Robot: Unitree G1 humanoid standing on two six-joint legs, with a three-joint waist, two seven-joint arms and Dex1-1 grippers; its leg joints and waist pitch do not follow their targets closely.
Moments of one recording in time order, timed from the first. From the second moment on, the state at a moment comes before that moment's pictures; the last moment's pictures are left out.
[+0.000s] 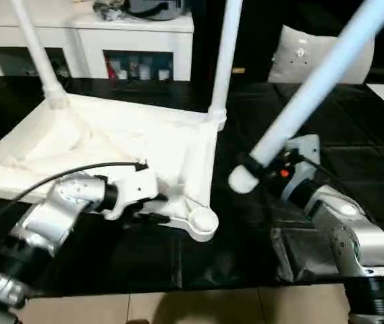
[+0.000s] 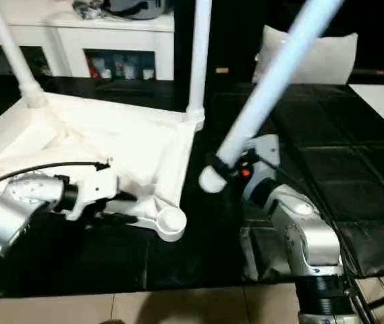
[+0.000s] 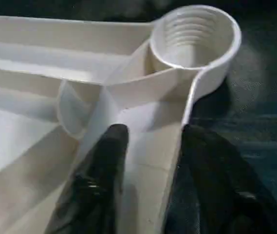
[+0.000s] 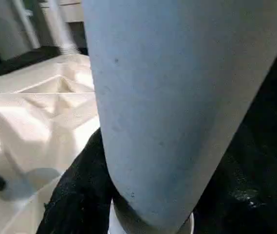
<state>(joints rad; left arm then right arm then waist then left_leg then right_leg) -0.50 0.64 -0.38 0.27 -0.03 0.10 -1.19 -0.30 -0.28 -0.03 0.00 0.38 0.46 0.57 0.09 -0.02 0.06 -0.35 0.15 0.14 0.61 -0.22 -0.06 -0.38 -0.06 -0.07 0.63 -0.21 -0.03</state>
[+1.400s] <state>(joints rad) -0.47 0.46 -0.39 0.29 0.07 0.18 -1.05 -0.35 -0.40 0.05 -0.03 0.40 0.54 0.75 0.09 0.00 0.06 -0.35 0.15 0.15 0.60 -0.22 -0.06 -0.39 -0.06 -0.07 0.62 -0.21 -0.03</state>
